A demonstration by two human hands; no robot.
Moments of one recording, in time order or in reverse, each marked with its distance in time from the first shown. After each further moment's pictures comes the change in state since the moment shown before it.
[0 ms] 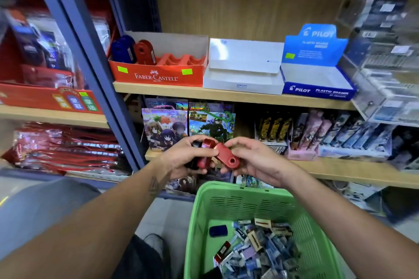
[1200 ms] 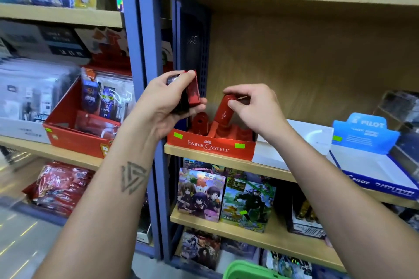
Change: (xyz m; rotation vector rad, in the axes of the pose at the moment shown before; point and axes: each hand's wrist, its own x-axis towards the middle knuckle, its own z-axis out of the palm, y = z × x) left_hand -0.085 0.232 -0.077 -0.238 0.441 0.675; right_hand 0.088 -0.227 0.122 -0.894 0.520 -0.801
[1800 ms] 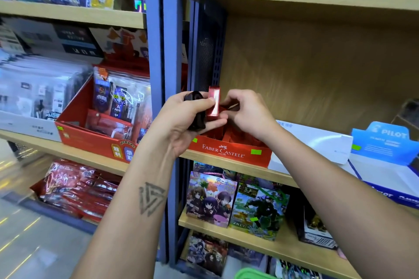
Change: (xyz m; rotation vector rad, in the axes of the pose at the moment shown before) left_hand -0.005 -0.019 -0.021 -0.138 -0.092 -0.119; right_hand 0.028 -0.001 0.046 -0.150 -0.162 -0.120
